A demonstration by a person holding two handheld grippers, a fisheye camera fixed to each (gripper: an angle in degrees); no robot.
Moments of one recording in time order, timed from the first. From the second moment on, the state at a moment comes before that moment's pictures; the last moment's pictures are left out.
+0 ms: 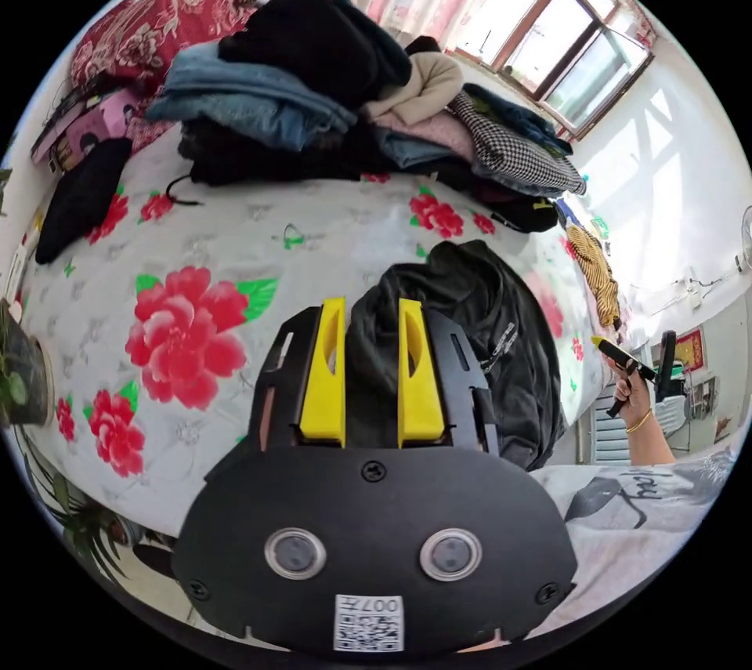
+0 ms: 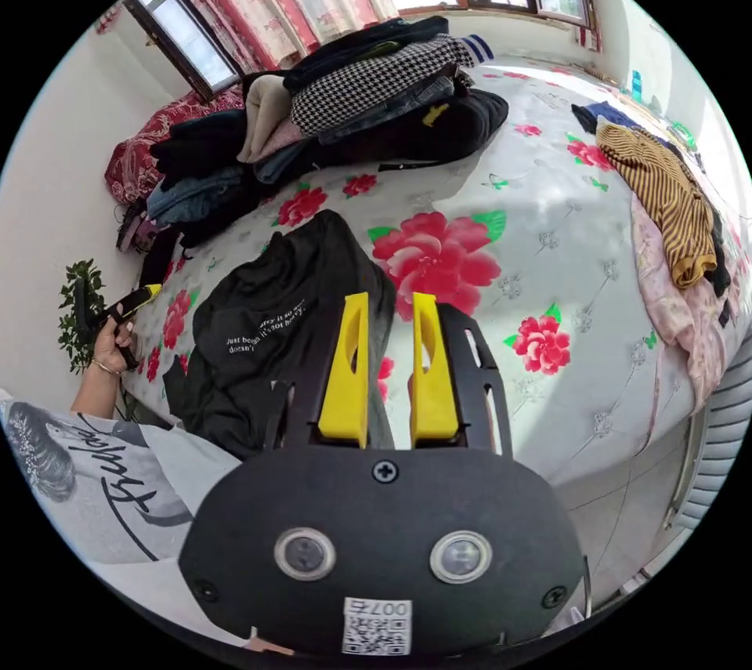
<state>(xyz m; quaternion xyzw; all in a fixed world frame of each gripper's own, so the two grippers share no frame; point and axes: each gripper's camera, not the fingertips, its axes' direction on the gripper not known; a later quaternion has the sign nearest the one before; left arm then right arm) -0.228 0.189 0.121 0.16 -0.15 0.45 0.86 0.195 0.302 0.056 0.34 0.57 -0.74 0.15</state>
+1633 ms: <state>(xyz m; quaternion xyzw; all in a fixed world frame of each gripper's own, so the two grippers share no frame) -0.247 0.207 0.316 -0.22 -0.20 0.47 0.83 0.247 0.146 0.069 0.22 0.73 -0.52 0.39</state>
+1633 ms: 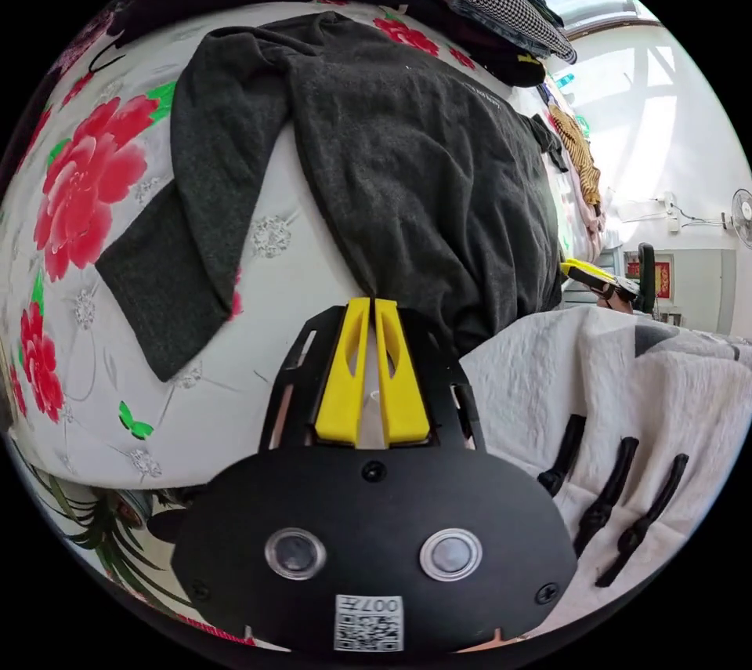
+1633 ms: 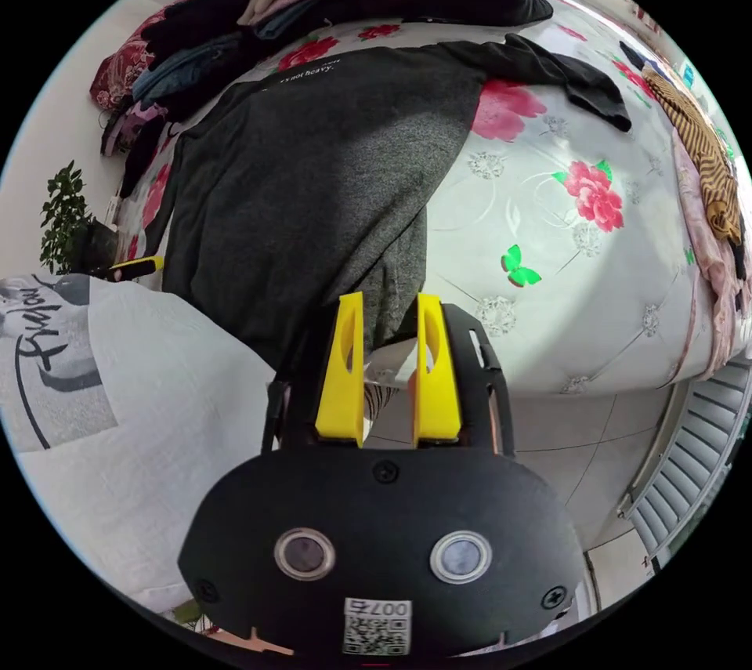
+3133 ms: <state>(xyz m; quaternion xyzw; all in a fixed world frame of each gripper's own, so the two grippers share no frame) -0.236 0.177 0.051 -0.09 0.11 0.44 0.89 0.203 0.379 -0.023 0.26 0.52 -0.67 0.45</state>
